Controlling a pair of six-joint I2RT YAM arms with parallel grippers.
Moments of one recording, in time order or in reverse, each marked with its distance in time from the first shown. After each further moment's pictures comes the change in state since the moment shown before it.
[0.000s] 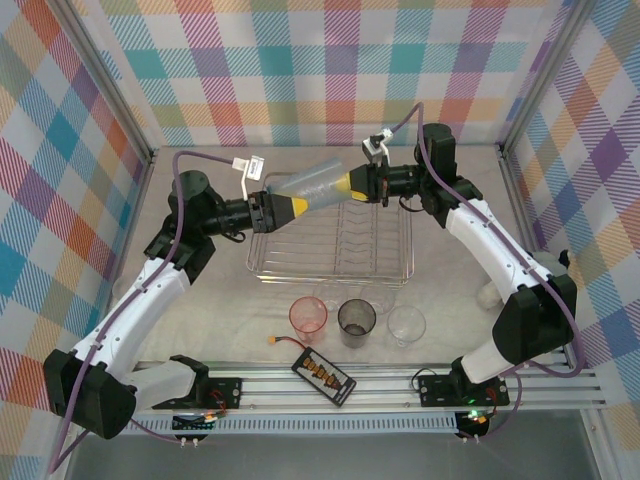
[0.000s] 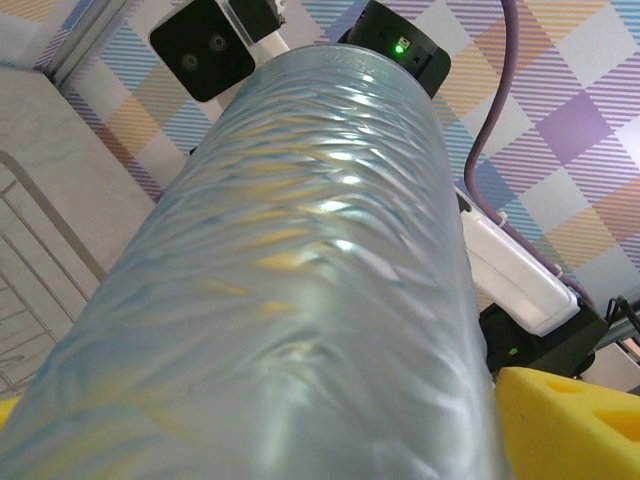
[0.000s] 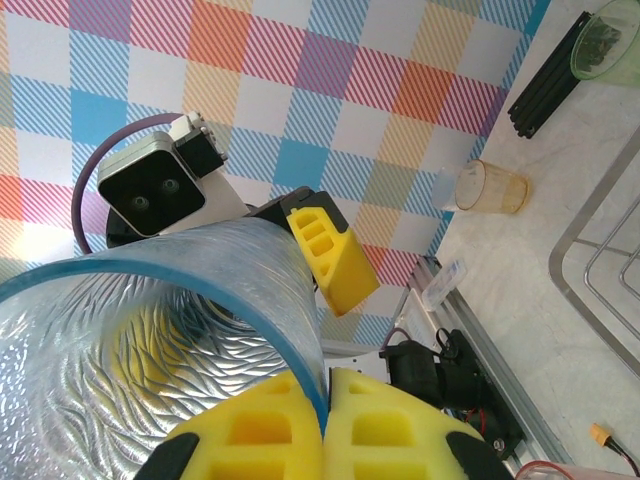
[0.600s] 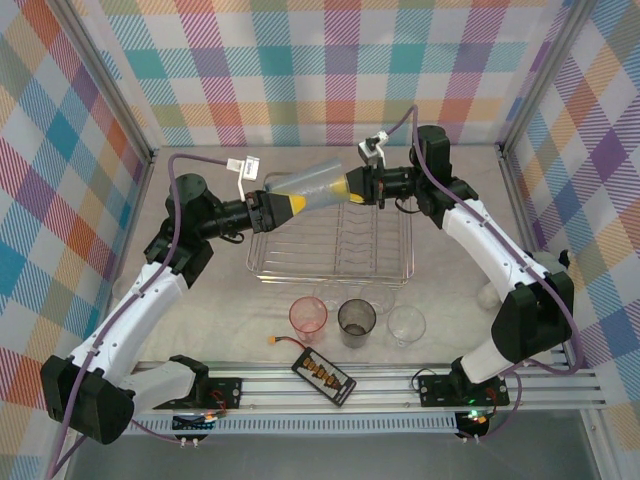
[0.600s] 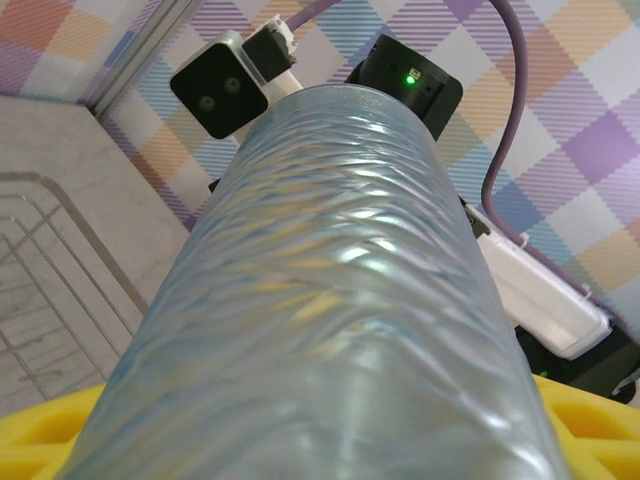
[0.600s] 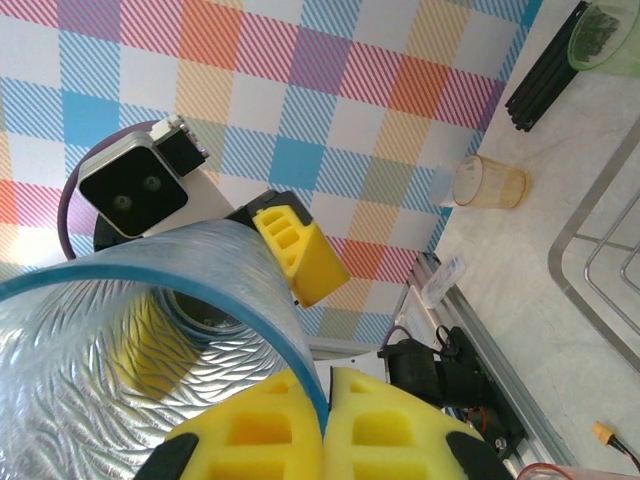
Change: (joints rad) left arm 0.000 -0.030 -0.016 -0.011 -0.077 0.027; right arm 0.022 0.013 -0.006 0.000 0.014 0.003
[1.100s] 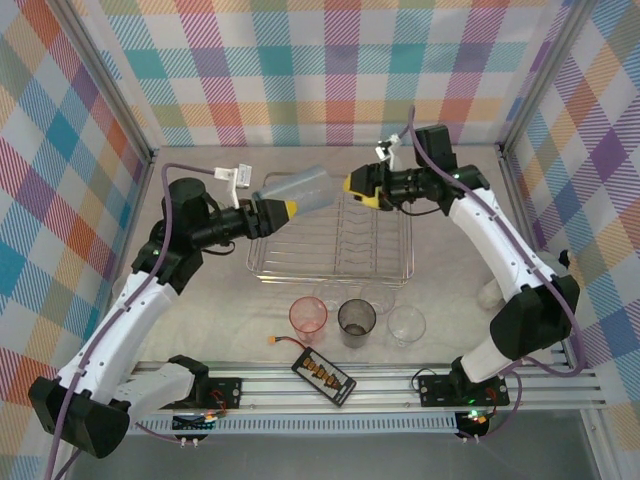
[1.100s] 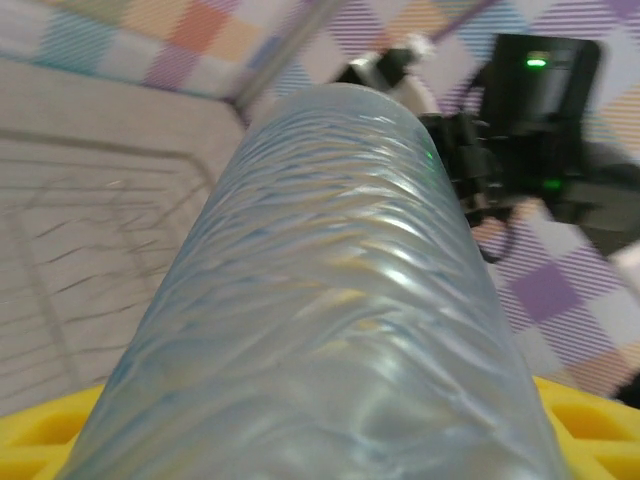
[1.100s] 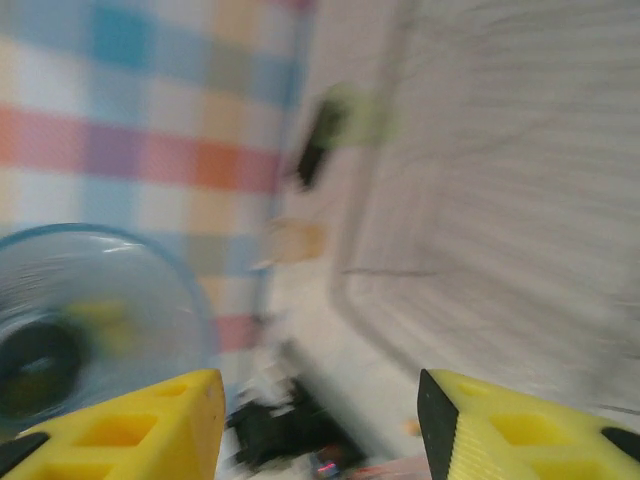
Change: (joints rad) left arm -0.002 -0.072 0.076 -0.427 -0.279 0.181; right arm -0.037 0.015 0.192 -0.655 0.486 -0.414
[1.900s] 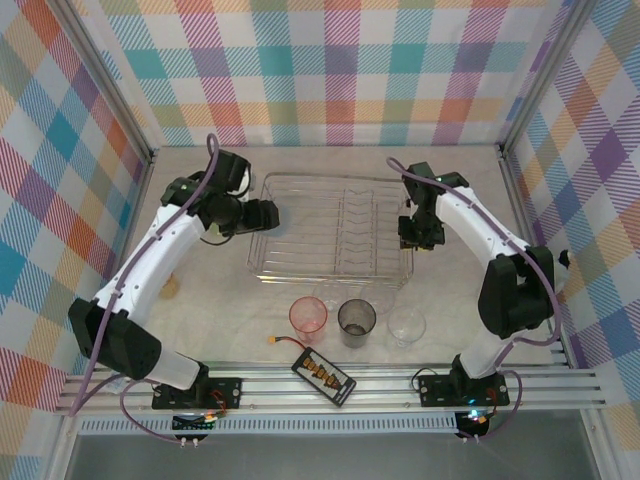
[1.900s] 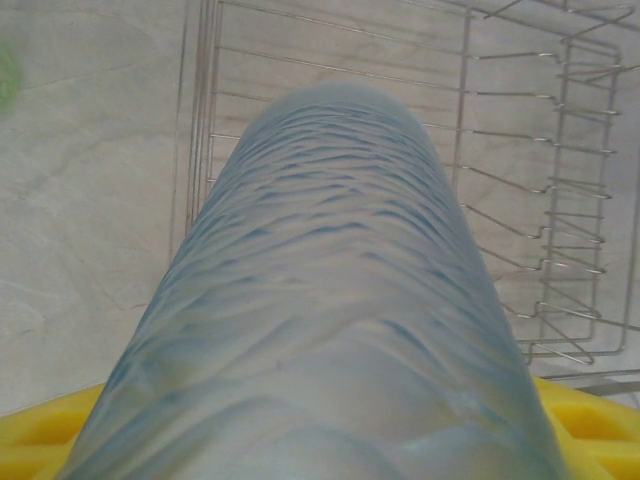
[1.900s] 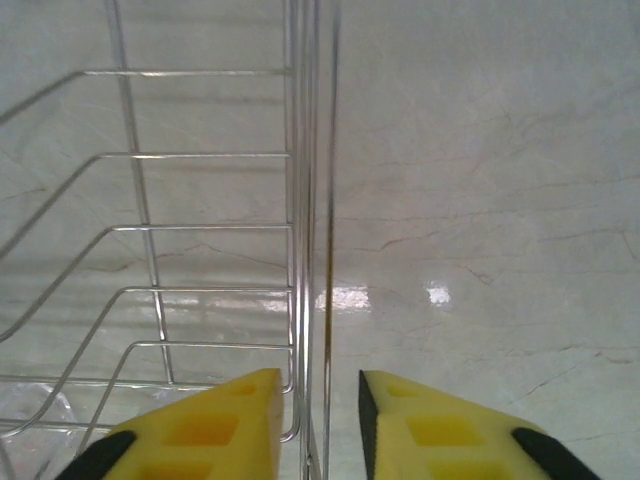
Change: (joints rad) left arm 0.000 0.429 0.428 -0.772 -0.495 0.146; right arm -0.020 0.148 -0.145 -0.403 0.718 -0.260
